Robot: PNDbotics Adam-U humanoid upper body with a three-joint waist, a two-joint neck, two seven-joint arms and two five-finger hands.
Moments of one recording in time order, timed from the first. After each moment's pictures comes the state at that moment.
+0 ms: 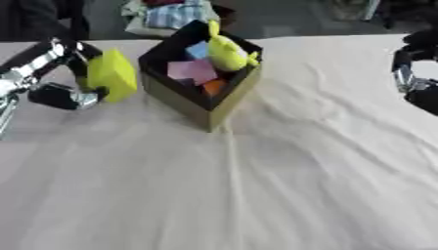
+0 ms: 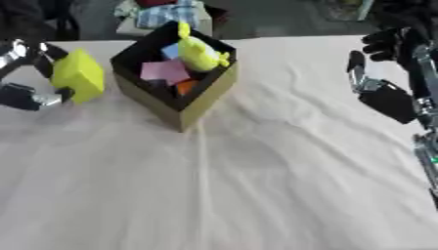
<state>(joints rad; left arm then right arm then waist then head) -0.72 0.62 -0.11 -1.34 -0.20 -0.10 -0.27 -0.37 -0.51 0.03 -1.75 0.19 -0.05 -0.10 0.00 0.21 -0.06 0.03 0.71</state>
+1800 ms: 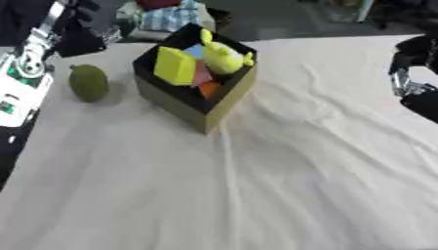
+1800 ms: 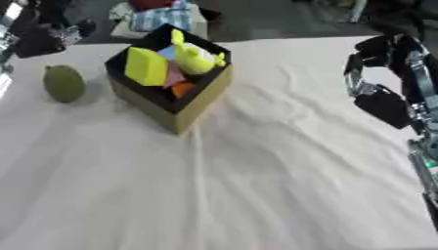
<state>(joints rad) -0.77 0.60 -0.10 -1.30 -0.32 0.04 -0.09 -0.39 -0.47 0.05 -1.73 0.17 -0.06 -0.08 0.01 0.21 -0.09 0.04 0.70</state>
